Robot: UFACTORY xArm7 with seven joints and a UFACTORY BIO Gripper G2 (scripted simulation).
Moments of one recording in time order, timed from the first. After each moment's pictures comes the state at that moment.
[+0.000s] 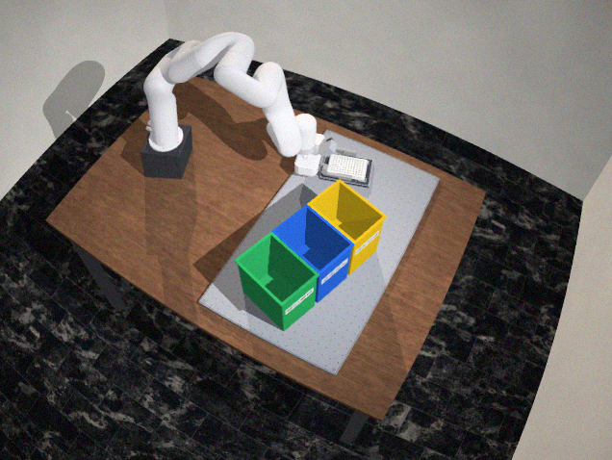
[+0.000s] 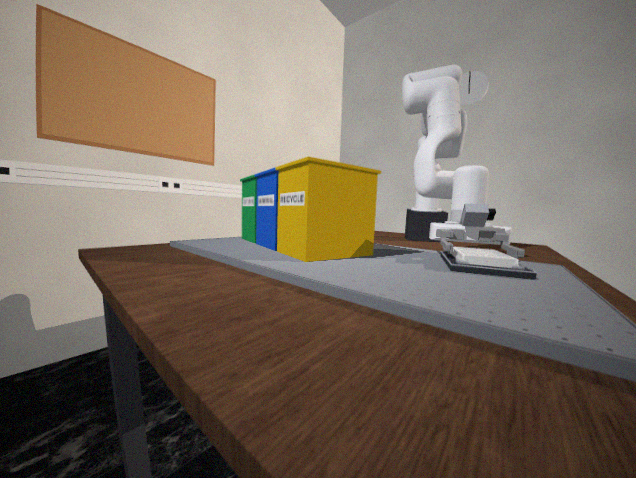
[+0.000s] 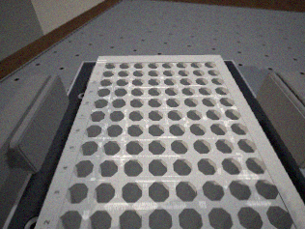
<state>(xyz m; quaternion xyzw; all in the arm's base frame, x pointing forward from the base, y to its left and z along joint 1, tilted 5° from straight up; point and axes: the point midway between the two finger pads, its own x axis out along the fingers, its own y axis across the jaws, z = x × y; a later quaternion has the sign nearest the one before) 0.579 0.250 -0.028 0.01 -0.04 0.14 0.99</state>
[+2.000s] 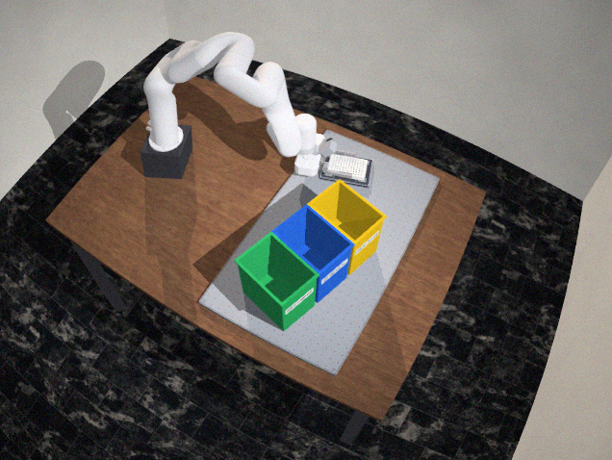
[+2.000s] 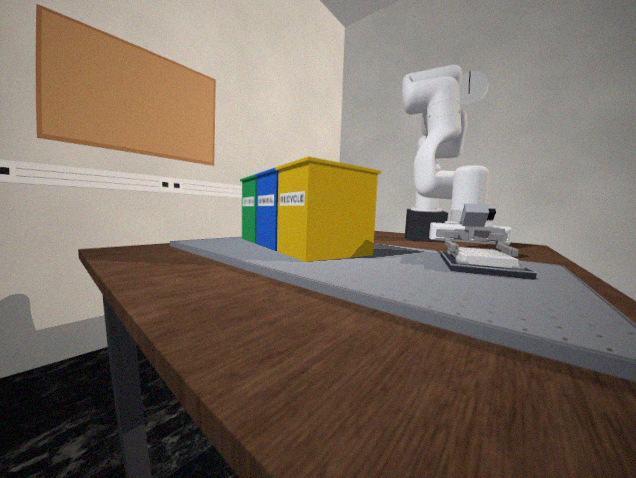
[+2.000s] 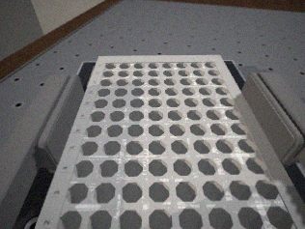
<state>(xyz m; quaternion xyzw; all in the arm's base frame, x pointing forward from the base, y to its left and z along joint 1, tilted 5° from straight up) 0.579 0.250 -0.028 0.01 -0.04 0.14 0.99</state>
